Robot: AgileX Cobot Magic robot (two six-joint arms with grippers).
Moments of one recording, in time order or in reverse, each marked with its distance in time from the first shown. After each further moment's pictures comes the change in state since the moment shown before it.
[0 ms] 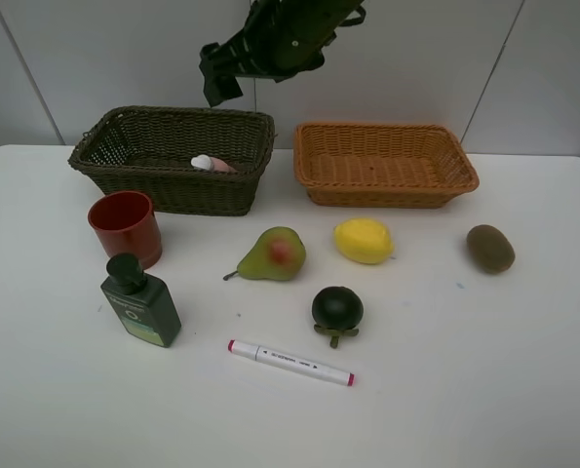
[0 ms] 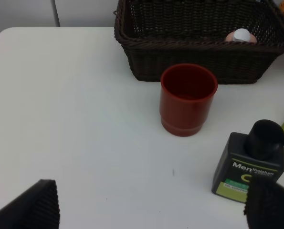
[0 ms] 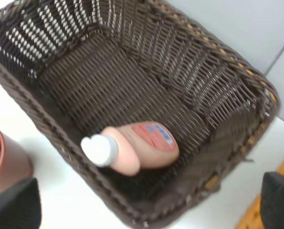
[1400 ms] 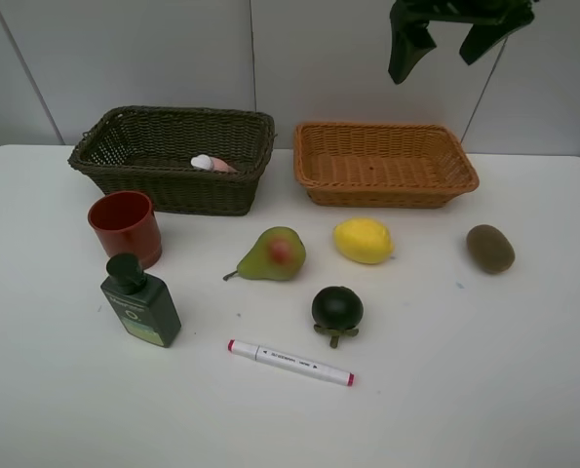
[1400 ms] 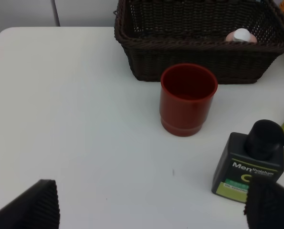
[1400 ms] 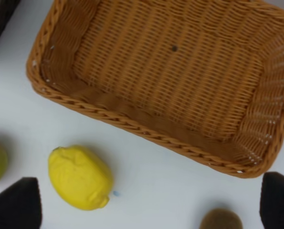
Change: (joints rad) left arm 0.000 0.000 0.000 0.000 0.000 0.000; right arm -0.308 -0.217 0.000 -0.111 0.533 0.052
